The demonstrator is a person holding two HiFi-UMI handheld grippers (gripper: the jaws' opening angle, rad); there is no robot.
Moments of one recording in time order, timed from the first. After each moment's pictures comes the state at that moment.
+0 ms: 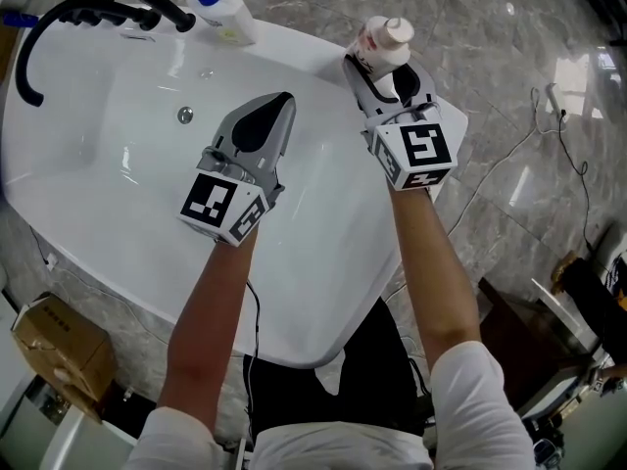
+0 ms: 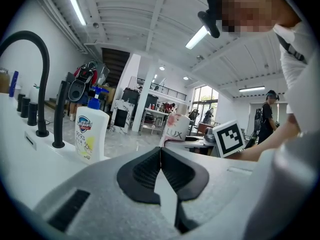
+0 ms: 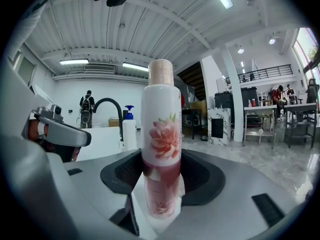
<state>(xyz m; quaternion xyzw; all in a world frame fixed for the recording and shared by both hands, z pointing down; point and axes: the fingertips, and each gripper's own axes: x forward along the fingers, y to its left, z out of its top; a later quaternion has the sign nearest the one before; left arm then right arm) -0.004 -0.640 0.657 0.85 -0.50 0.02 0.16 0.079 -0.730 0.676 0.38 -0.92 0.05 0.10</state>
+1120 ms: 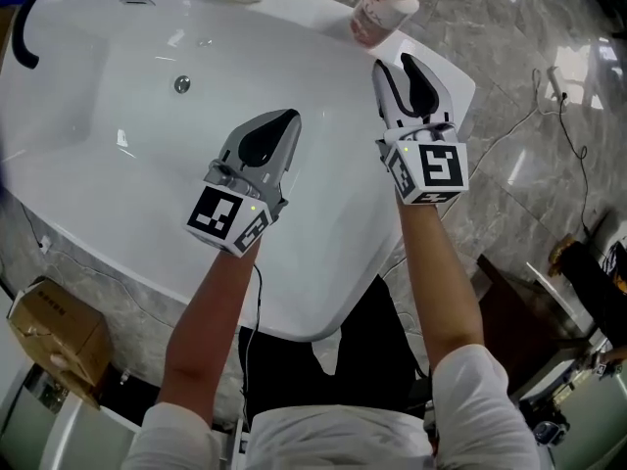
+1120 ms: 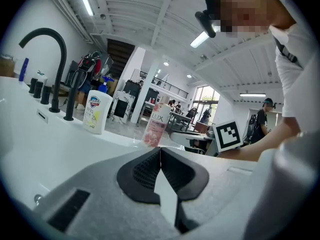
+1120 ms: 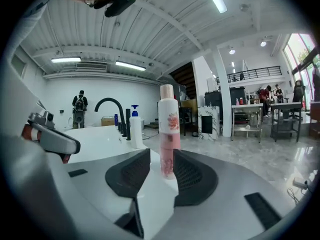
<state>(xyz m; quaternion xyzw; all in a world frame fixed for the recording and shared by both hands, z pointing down) 0.008 -0.550 0.679 0.85 -0.49 0.02 0.21 0.118 -0.655 0.682 0.43 -0.89 0.07 0.10</state>
